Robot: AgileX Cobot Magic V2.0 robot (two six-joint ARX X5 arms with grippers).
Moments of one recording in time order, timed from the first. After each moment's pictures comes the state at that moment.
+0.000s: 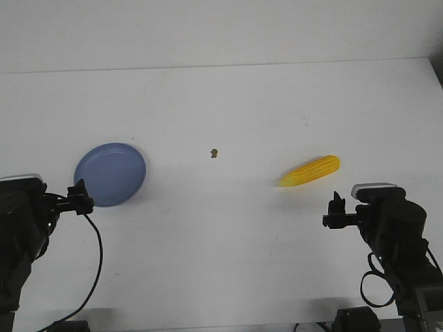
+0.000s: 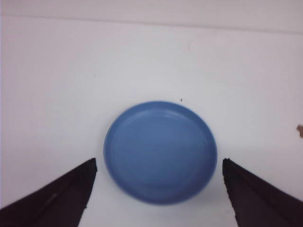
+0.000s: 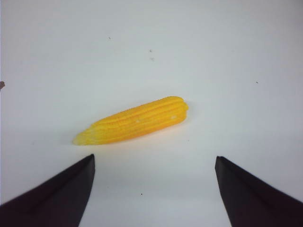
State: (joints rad) left arm -0.03 0.86 1.10 -0.63 -0.05 -0.10; right arm 0.04 0.69 0.91 -0.77 0.03 0.05
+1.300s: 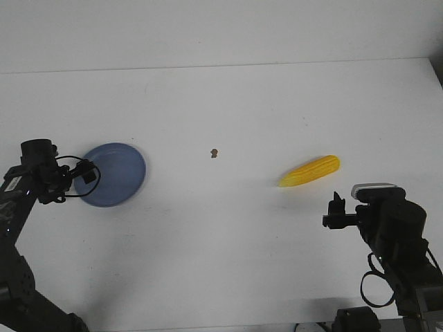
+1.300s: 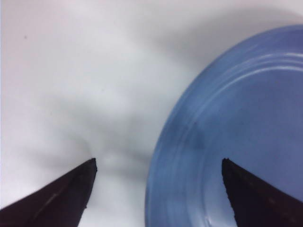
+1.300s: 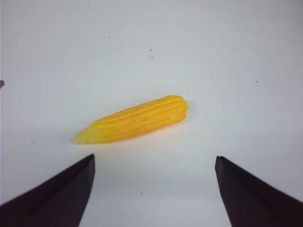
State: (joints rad) left arm 0.23 1.74 1.22 -0.47 0.10 -0.22; right arm 0.04 0.69 0.91 -0.77 0.03 0.05
